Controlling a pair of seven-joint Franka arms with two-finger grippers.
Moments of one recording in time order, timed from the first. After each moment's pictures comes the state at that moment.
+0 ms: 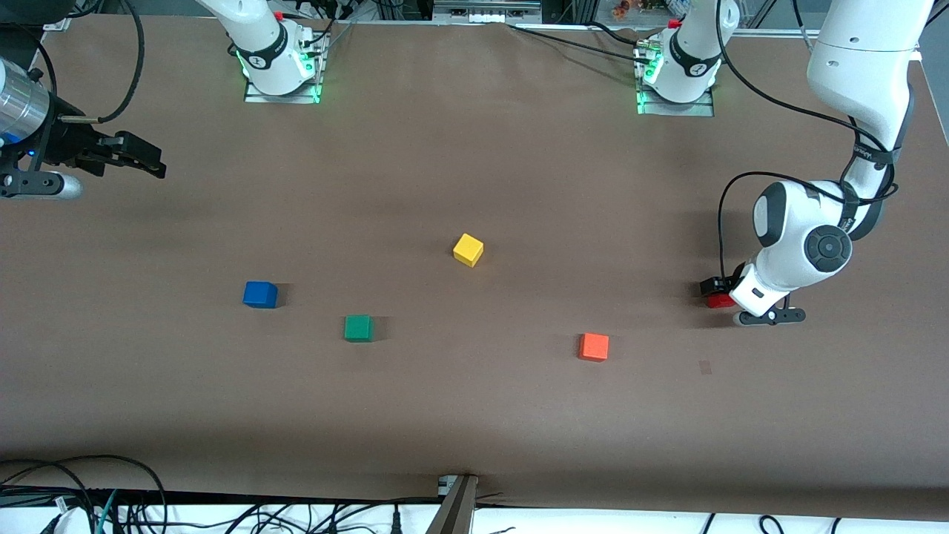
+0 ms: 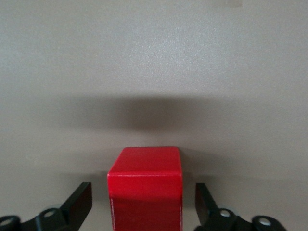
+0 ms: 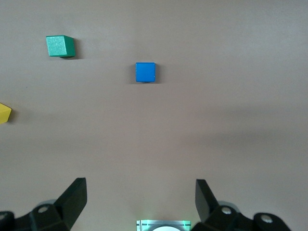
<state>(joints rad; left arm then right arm) 0.05 0.52 0.00 -2.01 0.07 2.44 -0.07 0.10 0.00 -0.05 -1.64 0.02 1.53 0.08</state>
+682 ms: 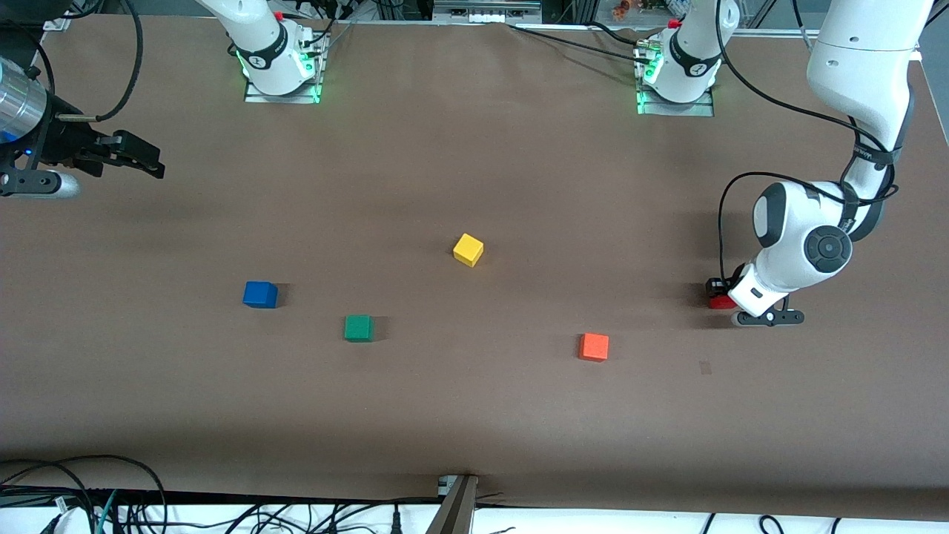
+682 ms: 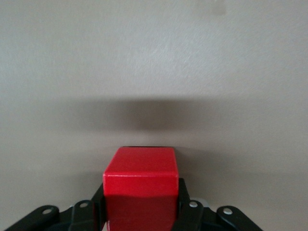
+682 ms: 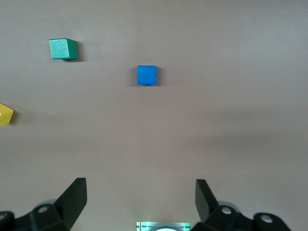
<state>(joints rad) 0.05 0.52 0.00 -1.98 0.07 2.44 0.00 0.10 0.01 -0.05 -1.62 0.02 1.52 0.07</state>
